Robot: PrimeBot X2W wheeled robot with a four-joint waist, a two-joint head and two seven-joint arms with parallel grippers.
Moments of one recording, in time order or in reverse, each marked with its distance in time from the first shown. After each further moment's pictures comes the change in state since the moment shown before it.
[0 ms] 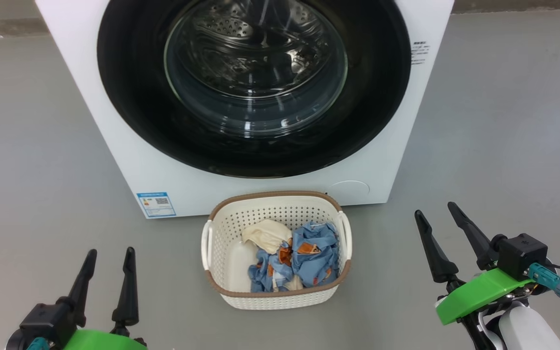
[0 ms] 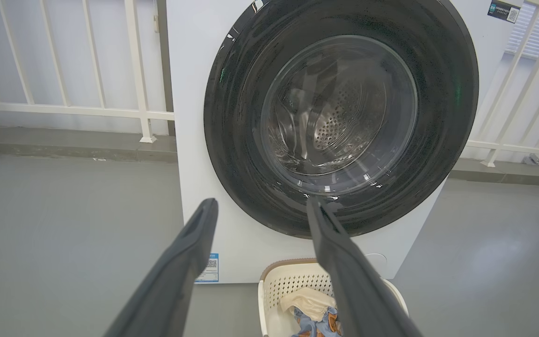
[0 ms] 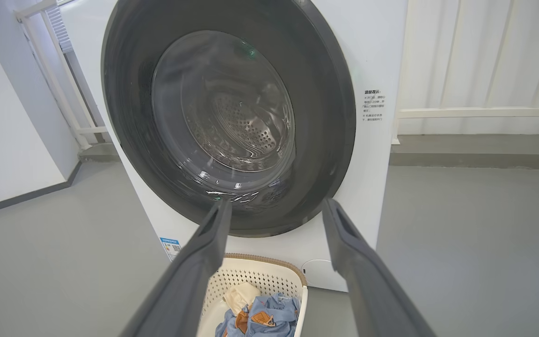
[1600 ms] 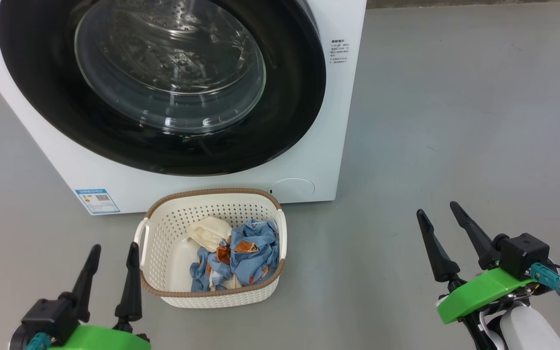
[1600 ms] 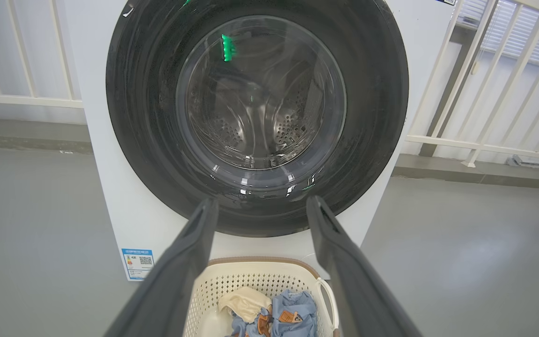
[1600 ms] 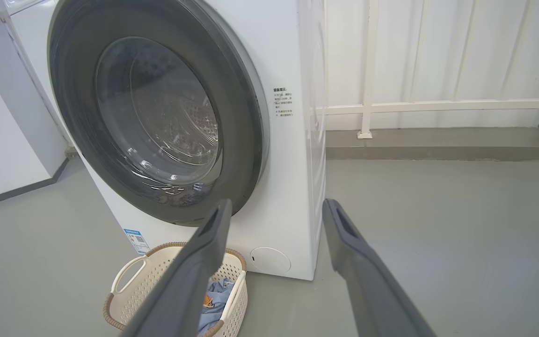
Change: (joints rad) left arm -0.015 0.005 -0.021 0.001 -0.029 0.000 0.000; right arm 0.000 0.000 -0.006 0.000 0.001 0.000 0.000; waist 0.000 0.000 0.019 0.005
